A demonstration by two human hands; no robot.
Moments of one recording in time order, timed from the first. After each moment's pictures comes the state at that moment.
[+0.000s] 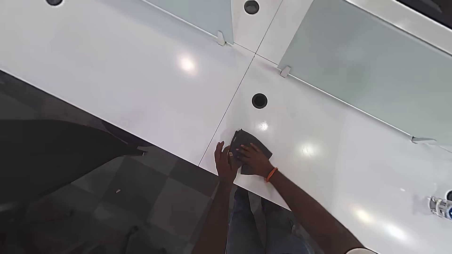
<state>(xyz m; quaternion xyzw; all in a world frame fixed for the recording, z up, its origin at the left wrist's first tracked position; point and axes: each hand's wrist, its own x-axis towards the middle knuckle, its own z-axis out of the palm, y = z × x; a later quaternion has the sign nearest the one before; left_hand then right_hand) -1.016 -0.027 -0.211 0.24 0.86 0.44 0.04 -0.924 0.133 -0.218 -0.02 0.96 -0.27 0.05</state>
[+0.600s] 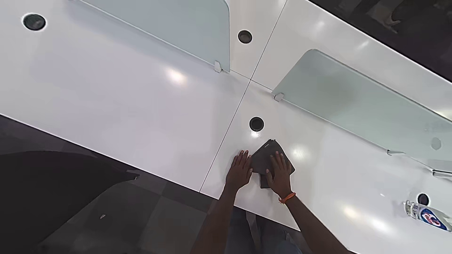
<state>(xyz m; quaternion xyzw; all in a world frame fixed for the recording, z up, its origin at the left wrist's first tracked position) -1.057 0.033 -0.240 0.55 0.80 0.23 0.11 -0.886 0.176 -0.187 0.34 0.92 -0.17 -0.02</state>
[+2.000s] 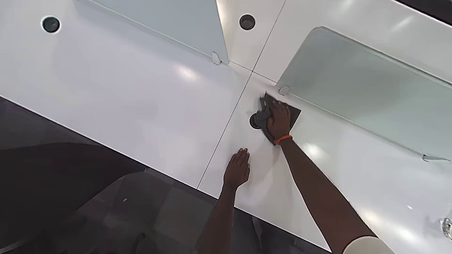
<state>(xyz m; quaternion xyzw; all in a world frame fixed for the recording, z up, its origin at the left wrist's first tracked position) -1.056 0.041 -0.247 0.54 0.82 0.18 0.08 -1.047 0.352 -0.228 0.30 0.93 -0.17 -0.10</state>
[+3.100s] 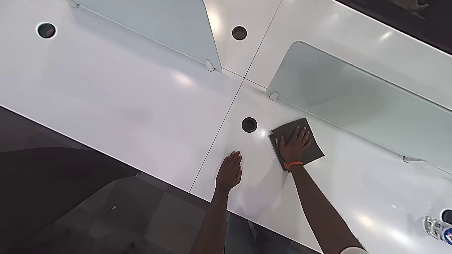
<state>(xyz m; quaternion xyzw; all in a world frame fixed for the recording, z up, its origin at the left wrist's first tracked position) -1.056 0.040 -0.245 0.53 0.83 0.19 0.08 -0.927 0.343 -0.217 0.54 0.84 -0.04 0.02</state>
